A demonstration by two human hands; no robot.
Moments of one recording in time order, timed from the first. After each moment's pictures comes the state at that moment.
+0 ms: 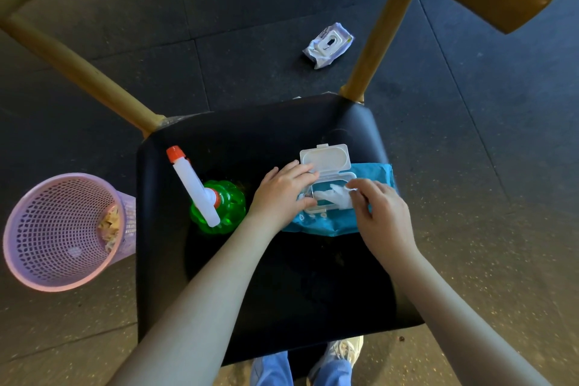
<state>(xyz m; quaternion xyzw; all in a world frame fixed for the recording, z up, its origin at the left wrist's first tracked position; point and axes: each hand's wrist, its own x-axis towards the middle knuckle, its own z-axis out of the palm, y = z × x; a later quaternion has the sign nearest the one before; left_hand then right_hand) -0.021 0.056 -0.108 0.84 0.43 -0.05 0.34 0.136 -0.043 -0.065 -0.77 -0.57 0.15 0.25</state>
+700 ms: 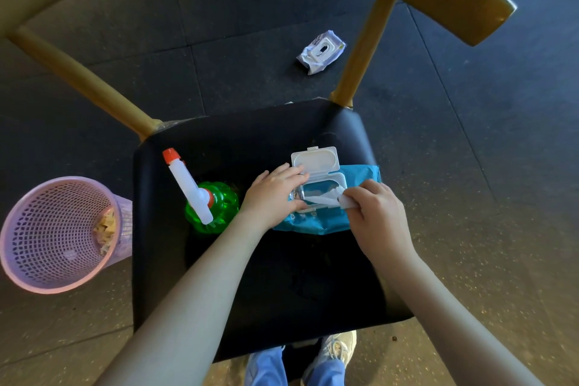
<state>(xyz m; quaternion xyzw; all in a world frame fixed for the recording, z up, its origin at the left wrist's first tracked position) -0.020 0.057 -0.098 0.83 0.43 -0.09 0.34 0.136 -0.047 -0.037 -0.76 -0.60 0.10 0.23</state>
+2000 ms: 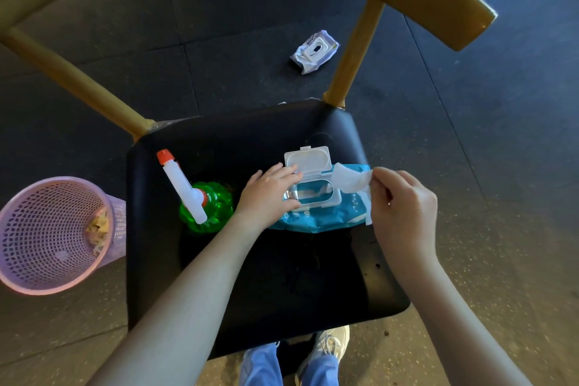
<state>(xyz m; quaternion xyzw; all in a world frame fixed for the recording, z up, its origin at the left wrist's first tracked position) -0.018 0.053 -0.097 0.82 0.45 -0.09 0.34 0.151 -0.050 0.002 -0.81 -0.51 0.07 0.29</state>
